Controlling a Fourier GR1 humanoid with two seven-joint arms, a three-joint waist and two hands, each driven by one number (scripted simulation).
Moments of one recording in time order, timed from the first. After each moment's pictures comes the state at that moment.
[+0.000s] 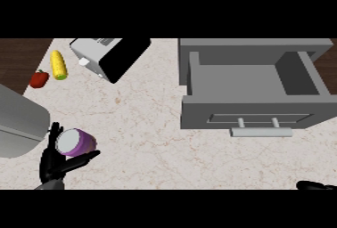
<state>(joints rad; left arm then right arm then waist) -0.19 0.17 0.37 -0.64 0.12 0.04 -0.61 0.11 -0.09 -0.28 -2.22 -0.11 0.10 0.28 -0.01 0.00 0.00</state>
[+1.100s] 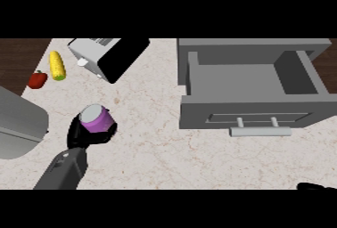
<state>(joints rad) -0.47 0.16 0.29 -0.42 0.11 -0.09 -0.69 0.12 -0.07 -0.29 -2.23 -0.09 0.11 0.26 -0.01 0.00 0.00</state>
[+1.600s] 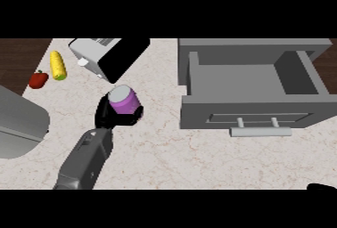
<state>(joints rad) -0.62 0.04 0.24 -0.45 0.11 -0.02 -0.61 0.11 -0.10 -0.33 -2.26 -0.11 0.11 0.29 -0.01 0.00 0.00</state>
